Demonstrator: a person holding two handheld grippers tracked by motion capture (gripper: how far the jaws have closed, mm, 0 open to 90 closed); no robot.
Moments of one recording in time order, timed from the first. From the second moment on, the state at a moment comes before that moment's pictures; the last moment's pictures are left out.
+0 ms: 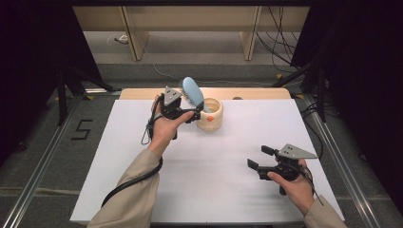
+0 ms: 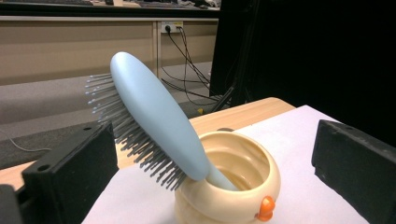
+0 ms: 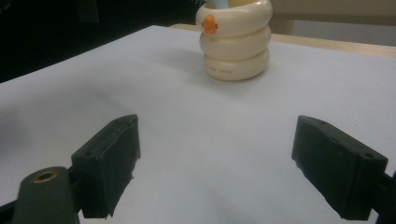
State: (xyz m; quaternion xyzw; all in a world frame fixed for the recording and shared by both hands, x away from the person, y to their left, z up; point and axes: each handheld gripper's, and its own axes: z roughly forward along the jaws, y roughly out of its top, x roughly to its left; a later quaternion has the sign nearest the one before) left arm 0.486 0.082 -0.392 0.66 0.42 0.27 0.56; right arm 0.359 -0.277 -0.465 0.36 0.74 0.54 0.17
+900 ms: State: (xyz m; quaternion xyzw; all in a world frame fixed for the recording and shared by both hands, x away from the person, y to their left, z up) left arm 0.456 0.097 -0.400 0.68 0.40 0.27 0.56; right arm 0.359 -0.277 -0.464 0.36 0.74 0.54 0.17
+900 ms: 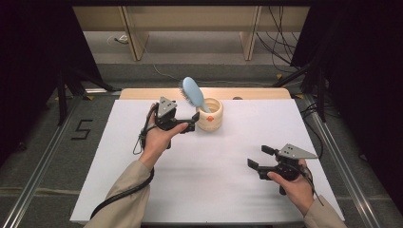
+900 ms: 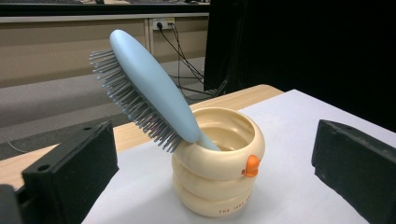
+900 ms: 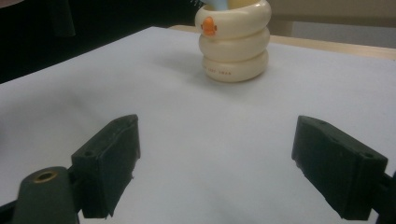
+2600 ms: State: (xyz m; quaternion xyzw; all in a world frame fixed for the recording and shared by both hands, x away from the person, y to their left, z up) left arm 0.408 0.138 -0.426 0.70 0.38 0.26 0.54; right arm 0.358 -0.278 -0.463 0.36 0.74 0.54 0.17
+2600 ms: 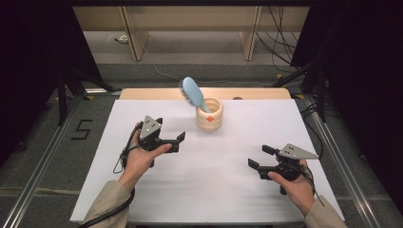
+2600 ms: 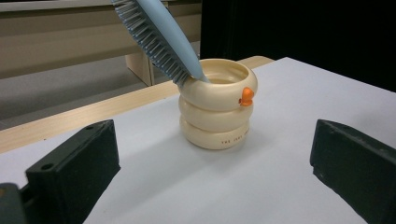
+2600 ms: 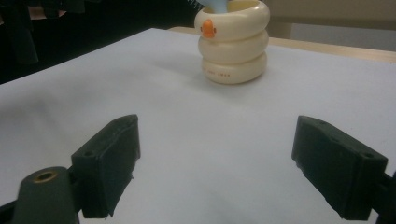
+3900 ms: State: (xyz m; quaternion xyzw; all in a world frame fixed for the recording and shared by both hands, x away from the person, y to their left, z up) left arm 0.381 0.187 -0.460 0.74 0.37 0.27 0.50; right arm 0.353 -0.293 -0.464 0.36 0.74 0.53 0.18
